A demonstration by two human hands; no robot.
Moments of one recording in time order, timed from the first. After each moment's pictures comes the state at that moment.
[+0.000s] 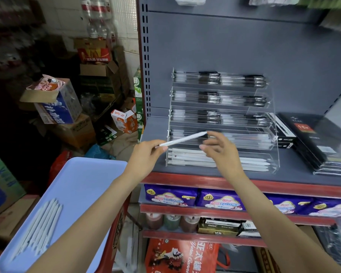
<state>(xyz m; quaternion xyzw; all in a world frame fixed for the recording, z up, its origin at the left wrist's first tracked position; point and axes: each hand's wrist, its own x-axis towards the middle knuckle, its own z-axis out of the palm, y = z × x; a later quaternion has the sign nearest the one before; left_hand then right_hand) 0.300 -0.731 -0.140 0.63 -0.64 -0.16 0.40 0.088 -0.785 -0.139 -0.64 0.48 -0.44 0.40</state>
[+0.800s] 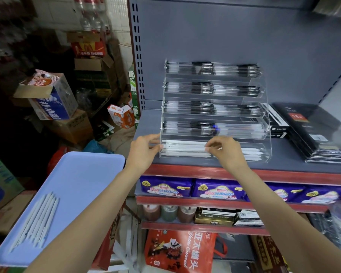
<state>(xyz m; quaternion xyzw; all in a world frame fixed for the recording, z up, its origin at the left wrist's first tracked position) 0.283 -0.733 -0.152 0.67 -0.58 -0.21 0.41 0.057 -0.788 -0.146 -0.74 0.56 -0.29 0.23</state>
